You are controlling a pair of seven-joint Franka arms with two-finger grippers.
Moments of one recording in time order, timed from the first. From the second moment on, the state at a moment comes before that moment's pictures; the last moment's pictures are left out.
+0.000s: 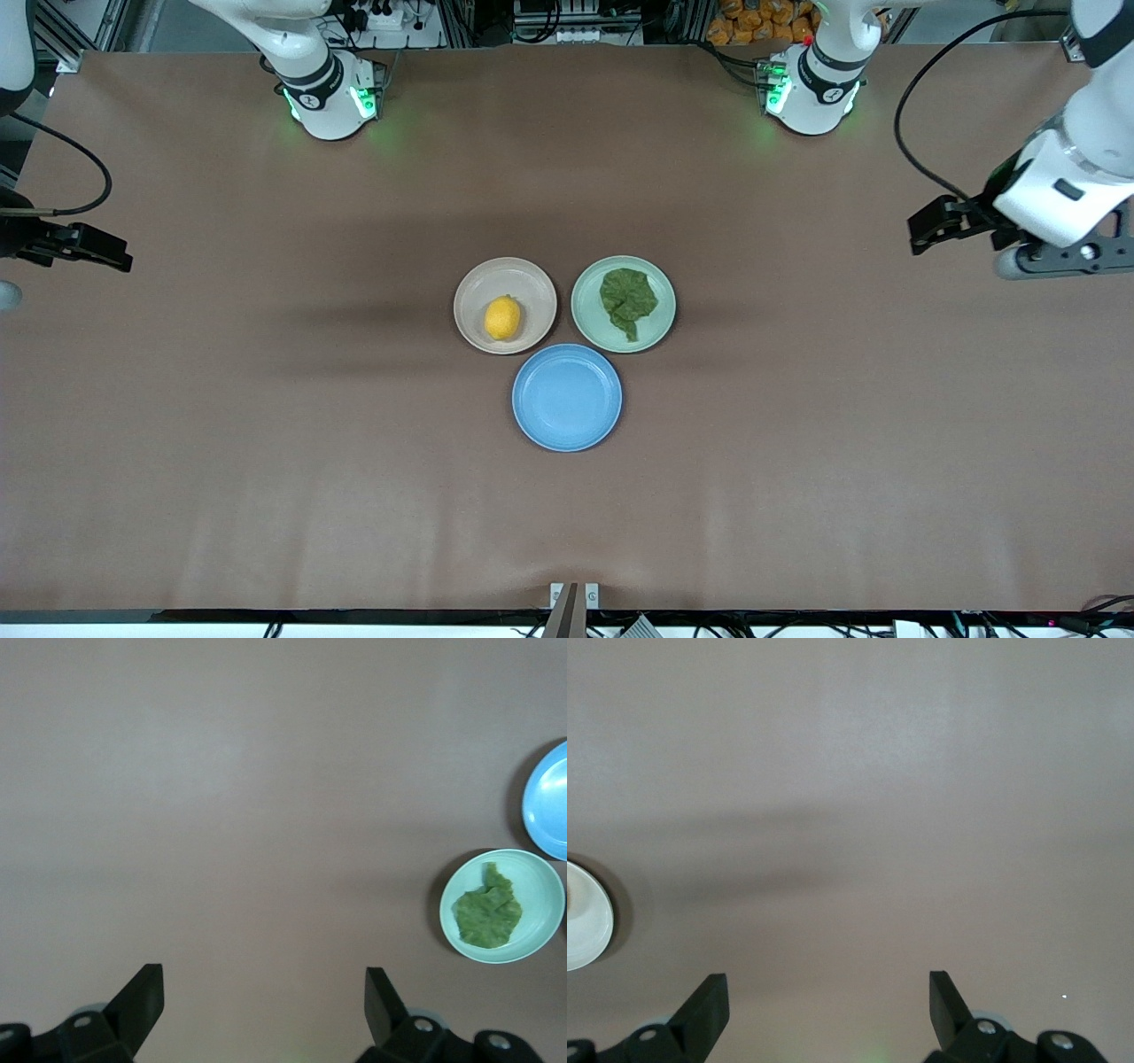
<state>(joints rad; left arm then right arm) -0.01 0.08 -0.18 -1.50 0.04 1.55 -0.21 -0.12 0.12 0.07 -1.49 -0.07 1.50 0.01</state>
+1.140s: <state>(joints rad) -0.13 0.37 -0.33 -1.52 0.04 1.78 -0.23 0.00 0.12 0.08 -1.52 0.00 1.50 0.28</state>
